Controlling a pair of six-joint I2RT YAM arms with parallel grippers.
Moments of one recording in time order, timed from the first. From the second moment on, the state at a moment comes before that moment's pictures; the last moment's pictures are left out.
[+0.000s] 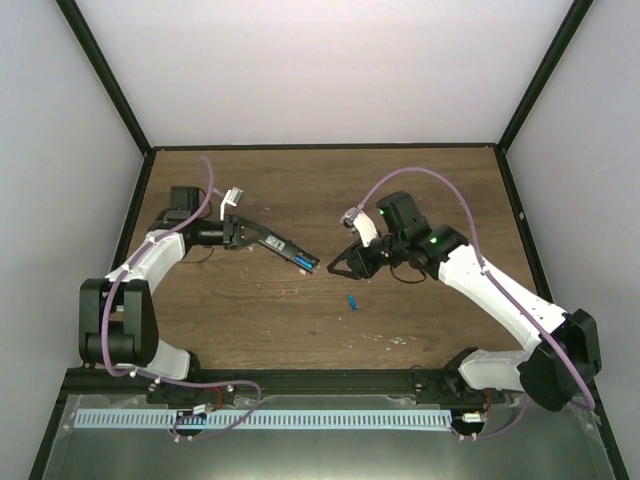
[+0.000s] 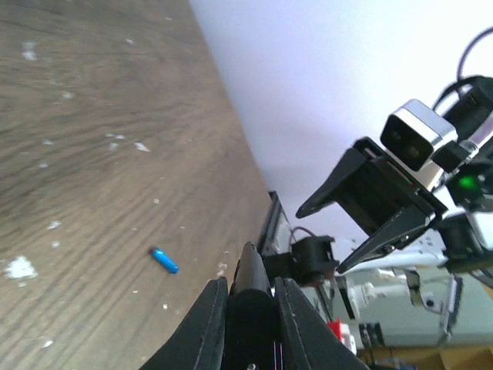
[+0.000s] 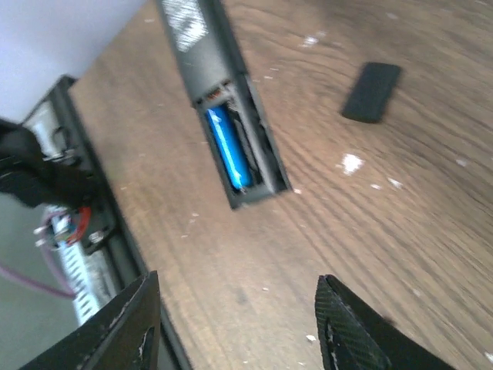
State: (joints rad) left arm -0.05 1.47 0.92 -0.36 1.36 -0.24; right arm 0.62 1.26 1.06 -0.62 -0.60 0.05
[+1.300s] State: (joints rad) left arm -0.02 1.52 0.88 -0.24 1.24 -0.38; right arm 0.80 1.53 0.86 -0.69 -0.03 0.42
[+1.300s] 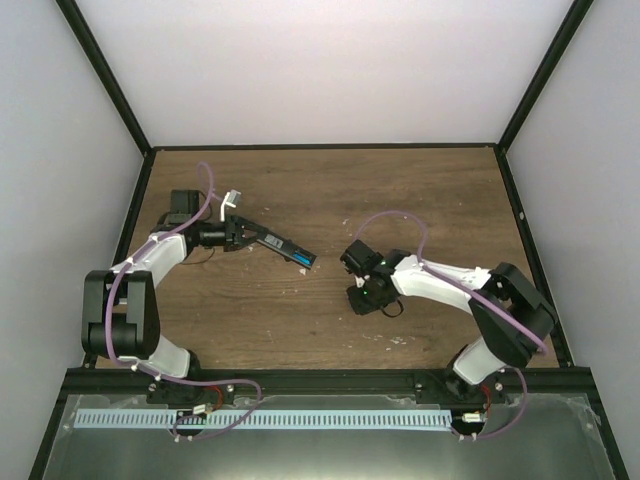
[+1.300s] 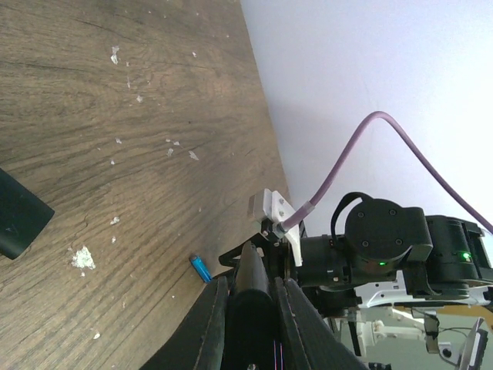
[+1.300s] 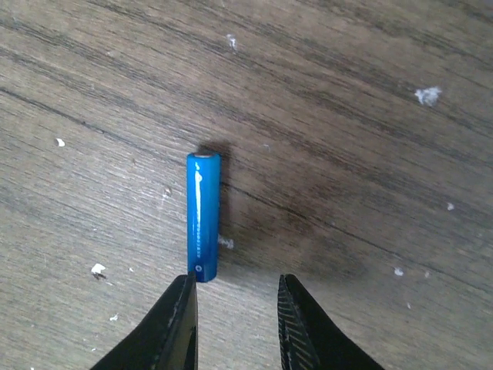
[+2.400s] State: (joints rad) left arm -0.02 1.52 0.87 -0.23 1.25 -0.39; right arm 0.82 1.60 0.87 -0.63 -0.04 0.35
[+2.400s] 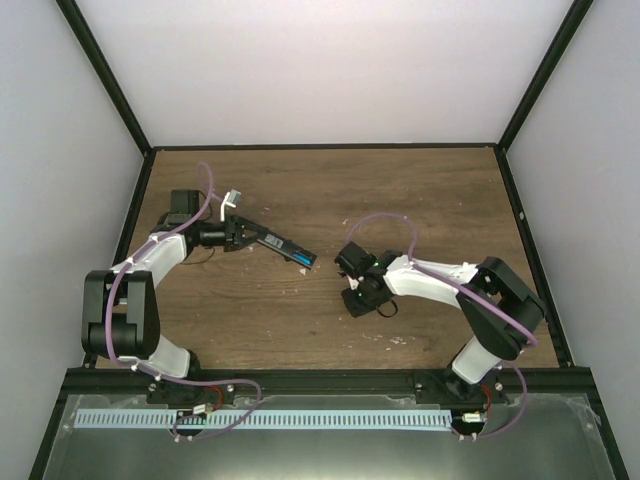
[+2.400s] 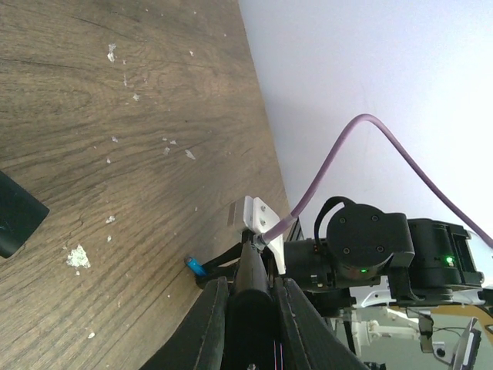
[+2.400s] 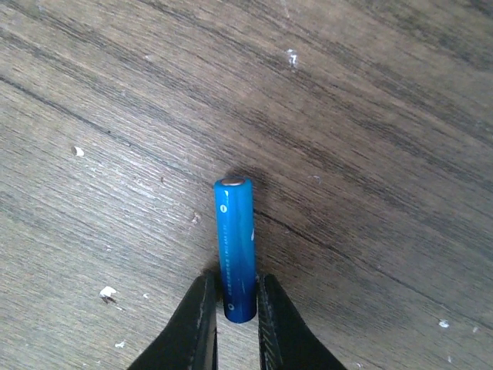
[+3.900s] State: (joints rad) left arm -0.18 1.55 0.91 -0.47 1.35 -0.16; right arm 0.83 1.56 1.53 -1.19 -0.22 0.09
